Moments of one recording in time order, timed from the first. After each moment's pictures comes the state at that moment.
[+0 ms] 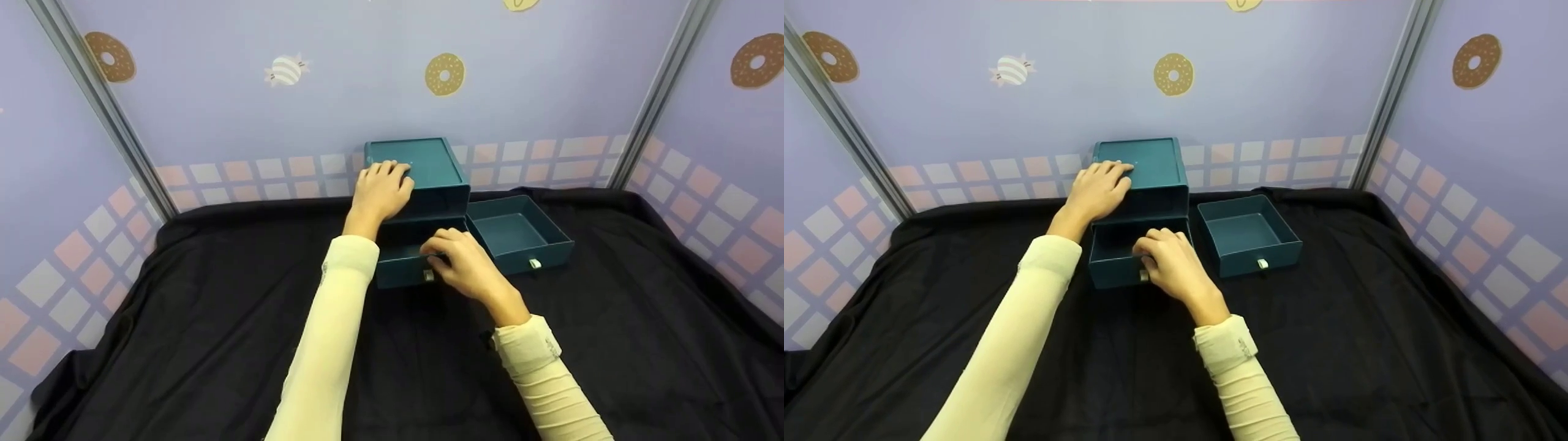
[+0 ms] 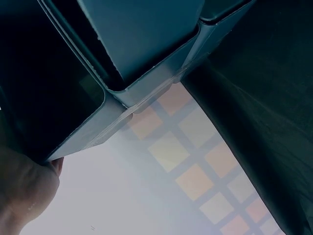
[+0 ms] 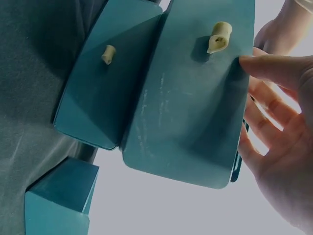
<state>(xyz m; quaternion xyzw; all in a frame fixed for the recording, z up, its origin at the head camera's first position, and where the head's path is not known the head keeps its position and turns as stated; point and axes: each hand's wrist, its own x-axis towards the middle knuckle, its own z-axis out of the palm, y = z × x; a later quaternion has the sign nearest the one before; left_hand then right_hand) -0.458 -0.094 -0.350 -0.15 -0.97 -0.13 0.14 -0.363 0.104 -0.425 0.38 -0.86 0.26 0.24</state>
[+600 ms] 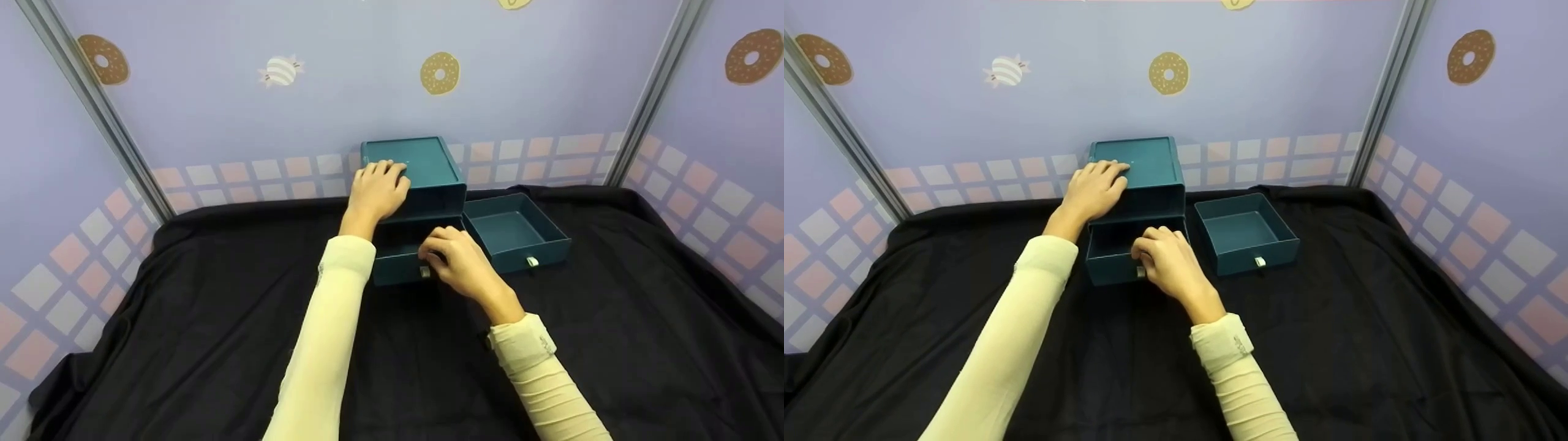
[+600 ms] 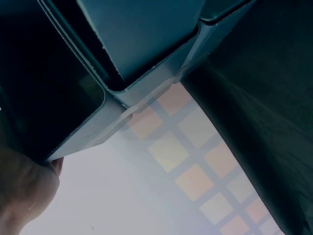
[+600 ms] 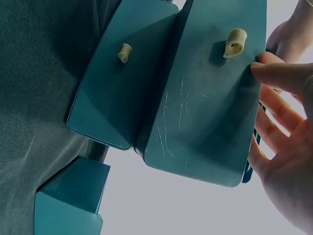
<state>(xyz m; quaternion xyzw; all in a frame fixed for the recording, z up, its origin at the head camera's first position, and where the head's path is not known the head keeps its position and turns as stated) -0.459 -0.091 -0.349 -0.14 -0.97 -0.12 0.13 -0.369 0.104 -0.432 0.37 -0.85 0.25 0.27</state>
